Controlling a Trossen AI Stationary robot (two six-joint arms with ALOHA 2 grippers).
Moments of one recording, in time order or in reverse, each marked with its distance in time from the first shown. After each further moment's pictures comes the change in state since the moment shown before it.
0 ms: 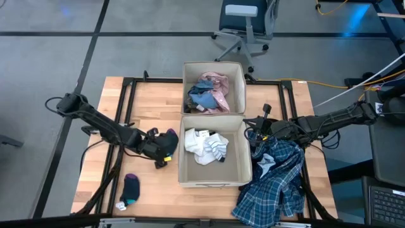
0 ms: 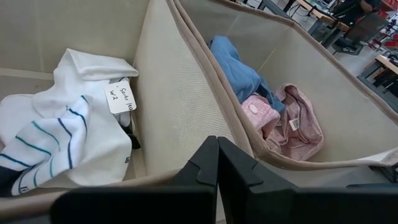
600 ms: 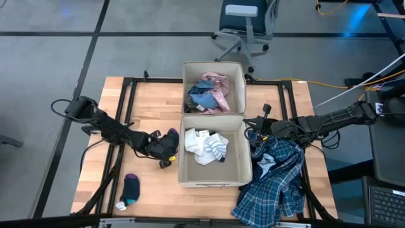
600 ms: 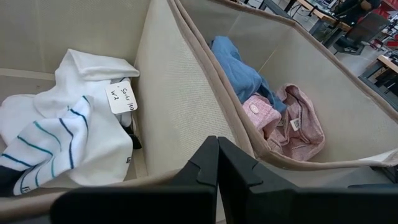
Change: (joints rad) left arm 0.060 0.199 -0.129 0.217 0.042 -0.039; right arm 0.000 0.000 -0.001 0.000 -0.006 0.002
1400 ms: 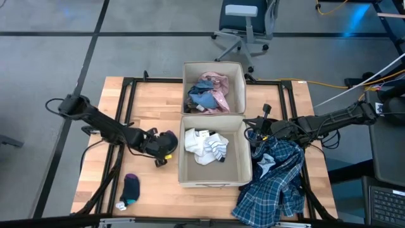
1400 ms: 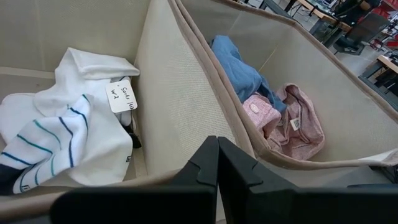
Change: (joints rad) left arm -0.001 -0.167 0.031 -0.137 0.003 0.045; right arm 0.000 0.000 0.000 -0.006 0.000 0.000
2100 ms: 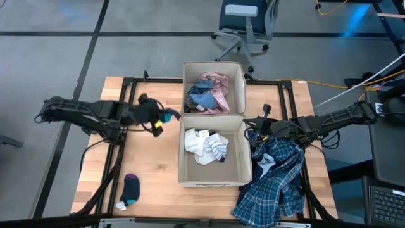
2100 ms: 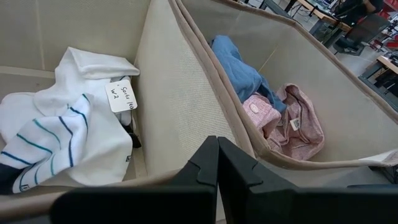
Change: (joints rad) left arm 0.266 -0.424 0.276 -0.144 -0.247 0.411; right arm 0.000 0.000 0.000 0.000 0.000 -0.003
